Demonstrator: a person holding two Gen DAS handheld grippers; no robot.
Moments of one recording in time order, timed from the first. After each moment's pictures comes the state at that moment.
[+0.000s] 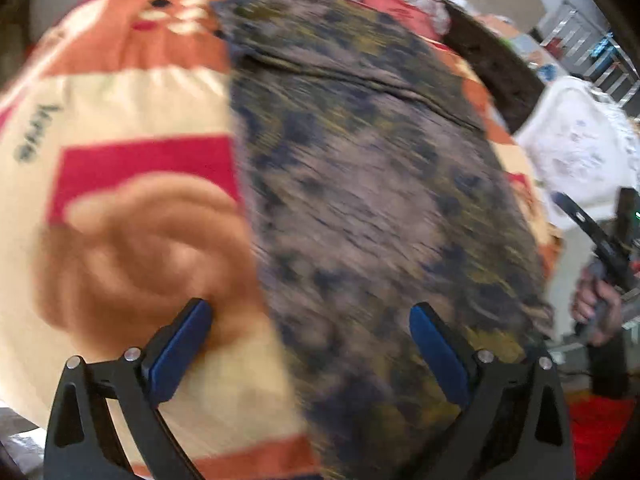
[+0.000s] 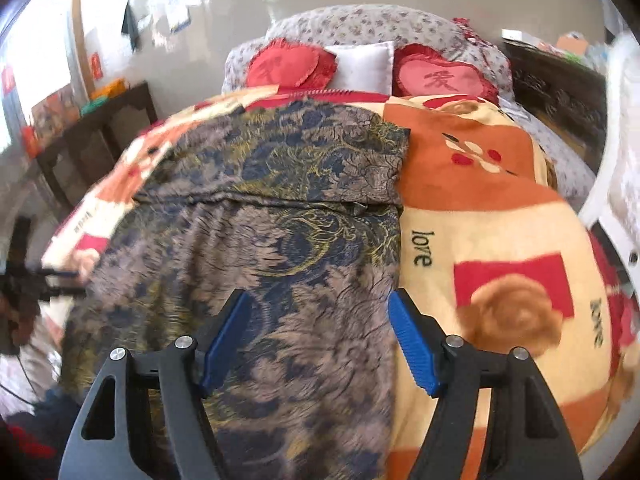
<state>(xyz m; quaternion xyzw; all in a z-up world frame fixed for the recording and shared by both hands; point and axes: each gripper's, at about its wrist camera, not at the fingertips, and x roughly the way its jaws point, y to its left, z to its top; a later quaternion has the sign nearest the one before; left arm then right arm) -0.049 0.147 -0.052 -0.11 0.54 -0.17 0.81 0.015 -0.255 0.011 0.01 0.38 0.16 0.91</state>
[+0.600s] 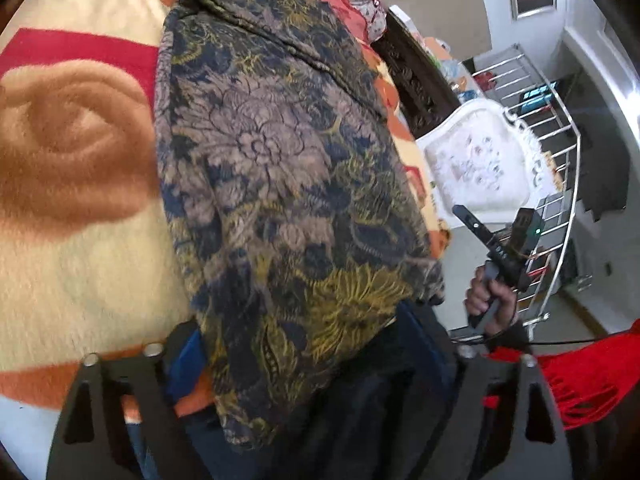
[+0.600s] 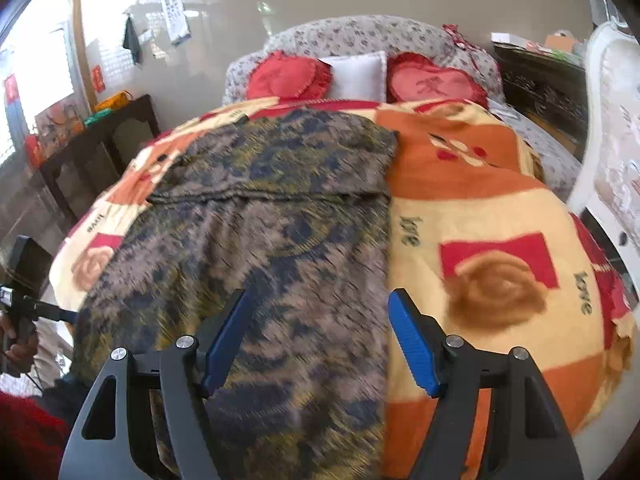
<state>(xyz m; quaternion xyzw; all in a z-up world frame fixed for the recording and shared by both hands) -0.101 0.153 -0.057 -0.26 0.53 -0.31 0.75 -0.024 -0.276 0.010 0.01 0.38 0.14 0.91</state>
